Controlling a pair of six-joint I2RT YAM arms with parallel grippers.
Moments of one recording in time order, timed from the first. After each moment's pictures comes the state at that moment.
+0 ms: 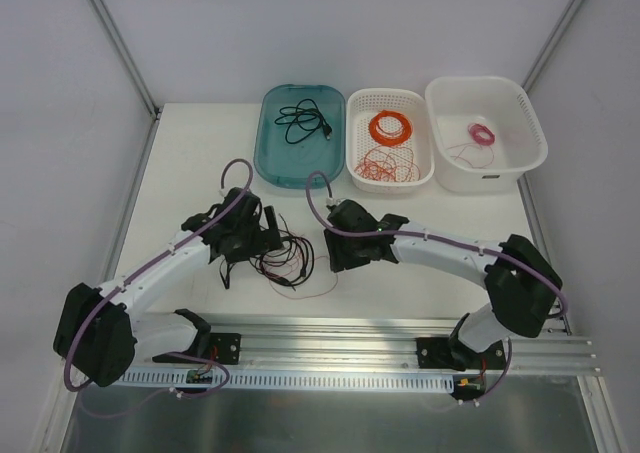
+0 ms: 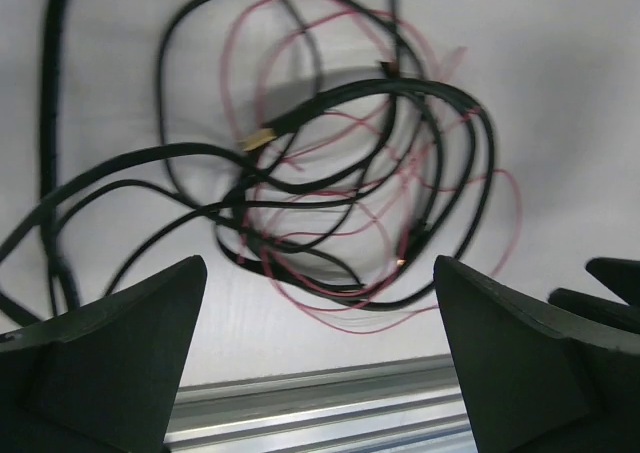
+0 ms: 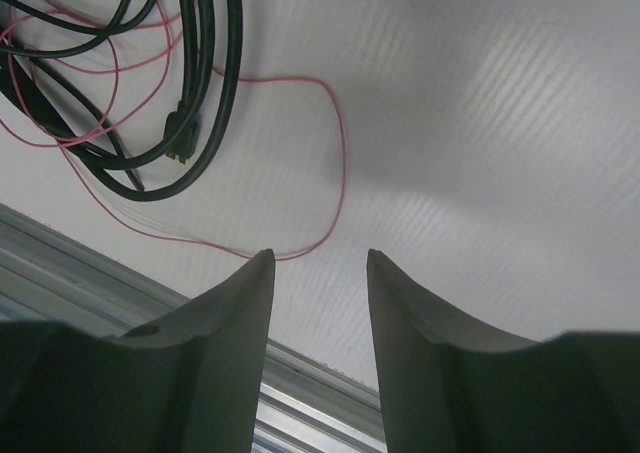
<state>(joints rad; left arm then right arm) -0.55 1.16 0.76 -0.61 -0.04 -0.76 0.94 1.52 0.98 -0.52 0.05 0.58</state>
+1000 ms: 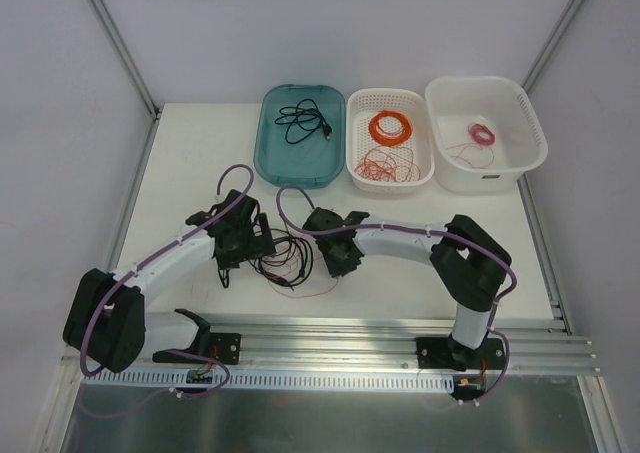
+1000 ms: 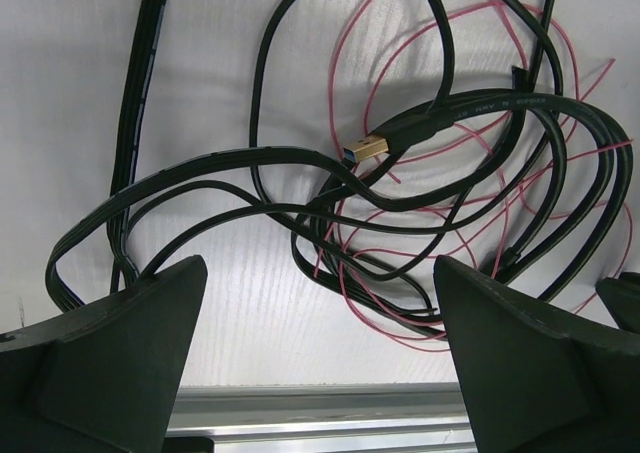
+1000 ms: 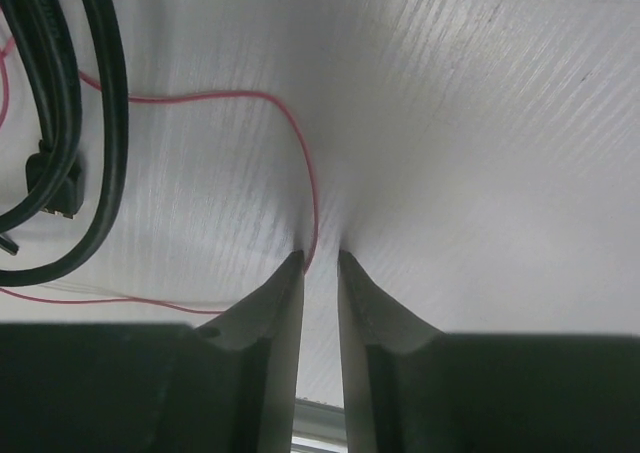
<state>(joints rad) -0.46 1.24 0.72 -0.65 -0.06 -0.72 1.01 1.82 1.16 -0.67 0.14 0.59</state>
